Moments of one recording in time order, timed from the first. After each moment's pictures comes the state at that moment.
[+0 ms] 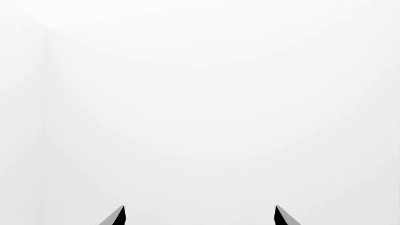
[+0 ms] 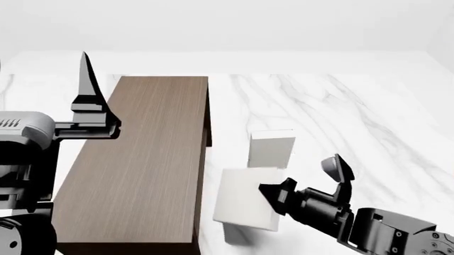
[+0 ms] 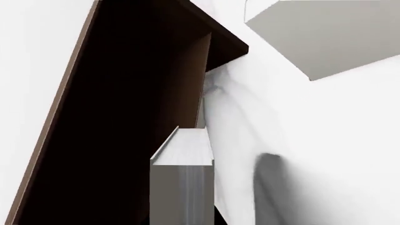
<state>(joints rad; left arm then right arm) -0.39 -0.49 -0.04 0.87 -0.44 -0.60 -0.36 0.82 0.91 -1.14 -0.05 2.03 0.24 0.08</state>
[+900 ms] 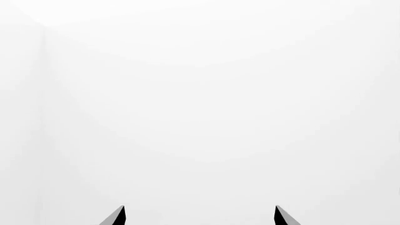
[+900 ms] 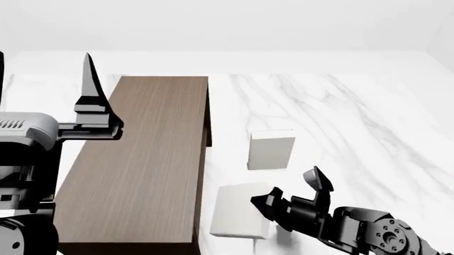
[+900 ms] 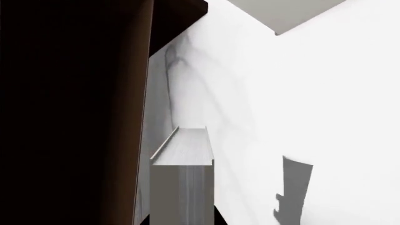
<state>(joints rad) -0.39 -0.50 -0.02 0.86 -0.45 -0.59 -0.37 0.86 0.70 -1.23 0.35 2.03 0.38 -0.05</state>
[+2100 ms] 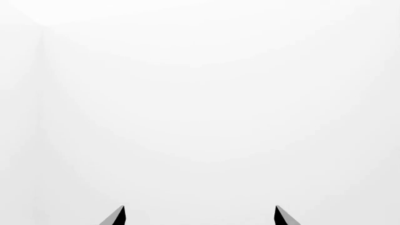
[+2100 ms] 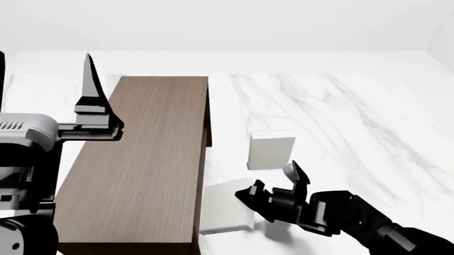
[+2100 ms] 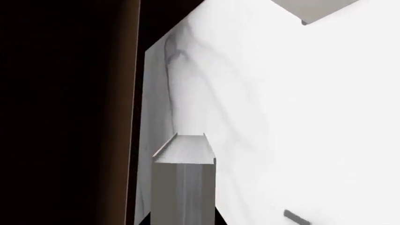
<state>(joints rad) -0.38 -0.51 -0.02 0.86 -0.46 -0.57 -0.38 0.98 0.40 -1.31 0.88 1.98 0.55 -0.30</state>
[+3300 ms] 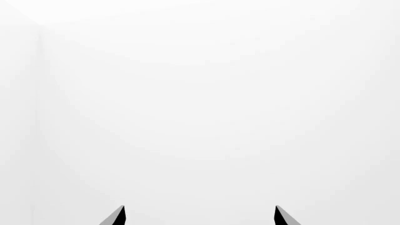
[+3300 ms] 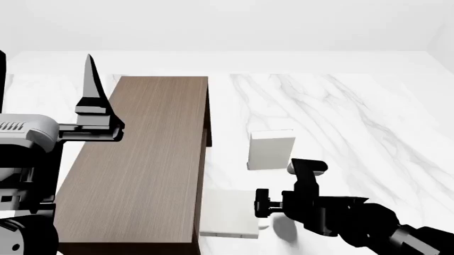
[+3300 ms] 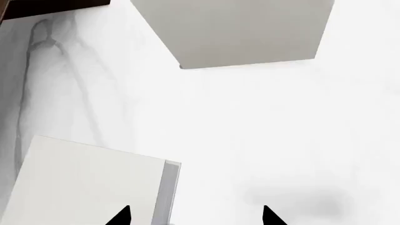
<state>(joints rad) -0.38 -0.53 -0.01 0.86 -0.47 -0.56 -0.39 1.01 0.52 -1.43 0.55 1.71 0.35 0.22</state>
